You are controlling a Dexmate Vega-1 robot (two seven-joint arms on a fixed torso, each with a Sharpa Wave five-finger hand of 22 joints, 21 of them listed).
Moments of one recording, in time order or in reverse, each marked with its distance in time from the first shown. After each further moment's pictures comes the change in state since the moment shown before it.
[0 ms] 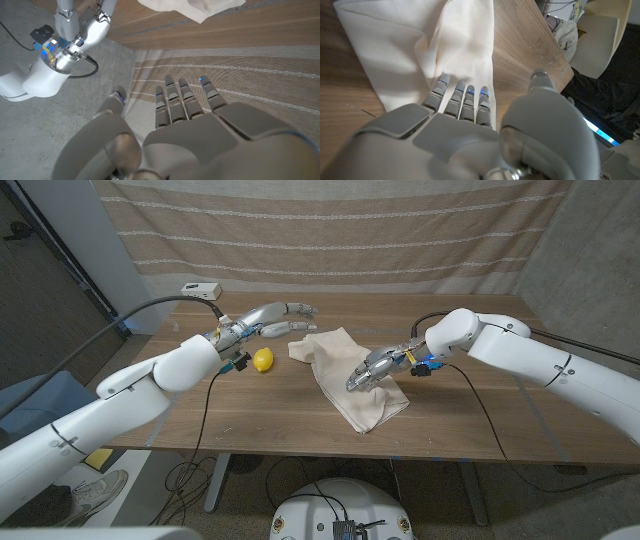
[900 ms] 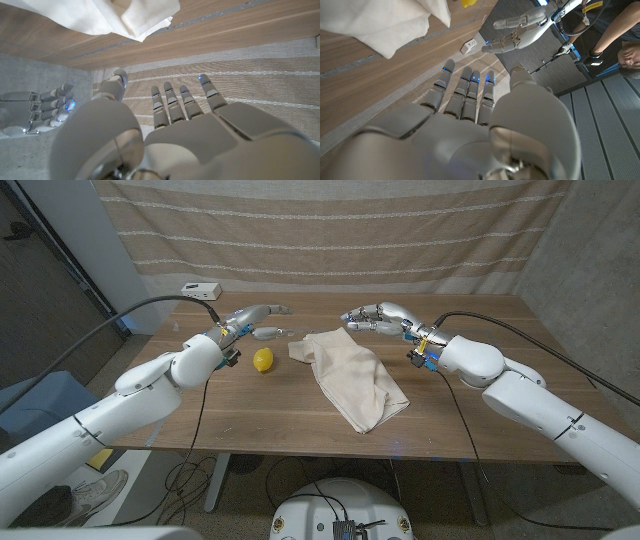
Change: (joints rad) left arm -0.155 -0.024 0.160 0.092 0.190 0.238 0.028; left_hand 0.265 -0.059 -0.026 -0.009 0.000 0.059 -0.062 0.037 0.003 -0.109 -0.059 0.000 0.003 -0.130 -0.013 -0.008 0.000 0.005 -0.030 -0.023 -0.003; right arm -0.373 0.122 0.290 0.083 0.084 0.624 -0.553; right_hand 0.099 0.089 0.064 -0.073 -0.060 0.226 -0.005 0.039 -0.004 0.193 -0.030 0.070 -0.024 0.203 -0.094 0.066 -0.014 0.189 -0.065 0.070 0.000
